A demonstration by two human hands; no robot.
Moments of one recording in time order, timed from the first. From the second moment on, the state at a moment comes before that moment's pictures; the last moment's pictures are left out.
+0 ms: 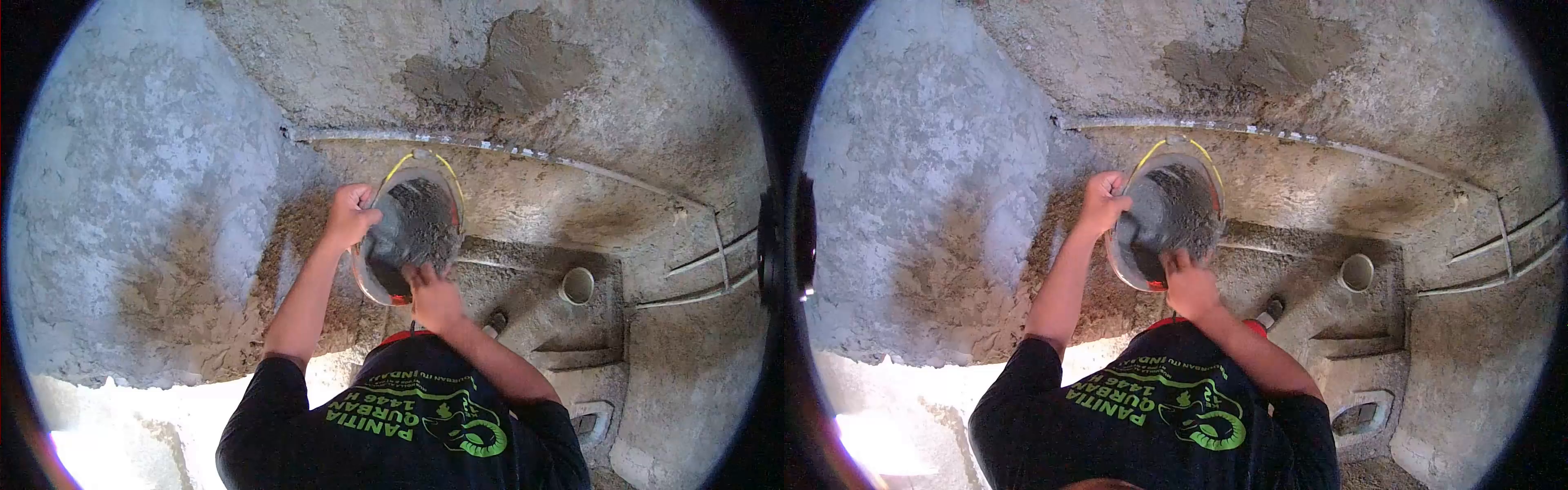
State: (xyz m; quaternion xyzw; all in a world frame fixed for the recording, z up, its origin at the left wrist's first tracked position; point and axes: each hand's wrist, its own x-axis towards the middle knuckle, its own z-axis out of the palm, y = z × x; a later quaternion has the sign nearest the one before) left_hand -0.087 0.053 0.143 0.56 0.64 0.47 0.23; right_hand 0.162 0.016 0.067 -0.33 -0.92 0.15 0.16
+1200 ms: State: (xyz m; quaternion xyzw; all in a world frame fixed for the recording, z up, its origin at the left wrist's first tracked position) left_hand 0.134 0.155 0.183 0.69 0.58 0.39 0.20; right_hand 0.391 0.161 0.128 -0.27 -0.95 0.16 0.06
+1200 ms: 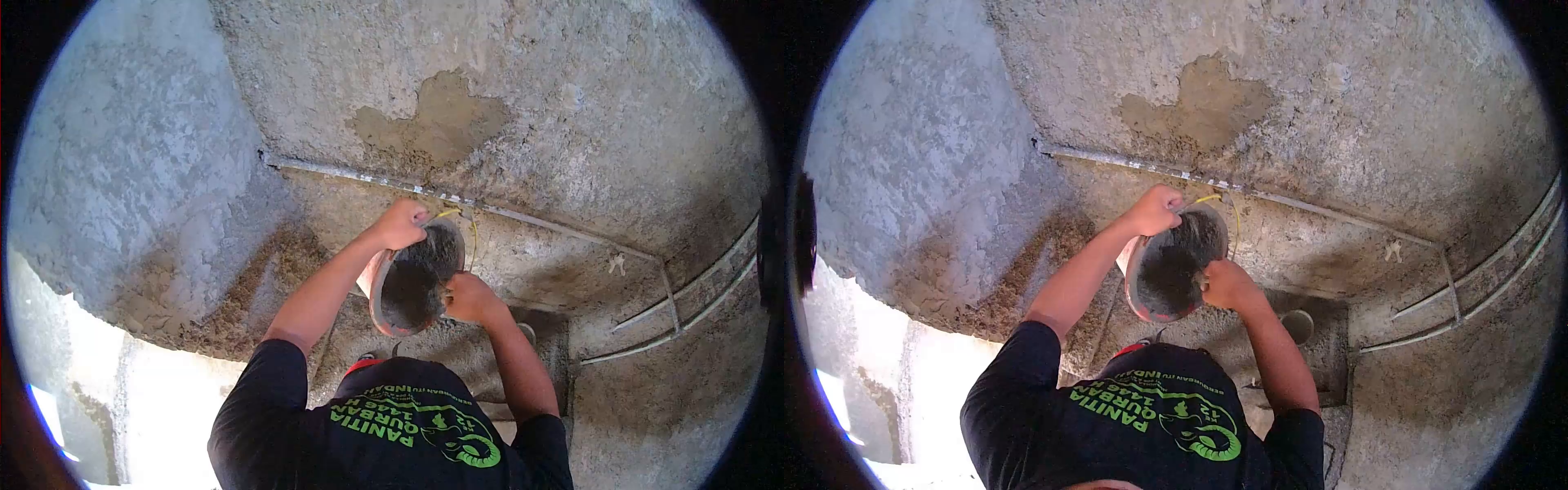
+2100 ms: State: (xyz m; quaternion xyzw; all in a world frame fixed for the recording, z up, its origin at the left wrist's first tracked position) left_hand 0.019 0.031 0.153 0.47 0.65 0.58 0.13; right_hand 0.333 0.090 0.096 -0.30 -0.75 0.54 0.24
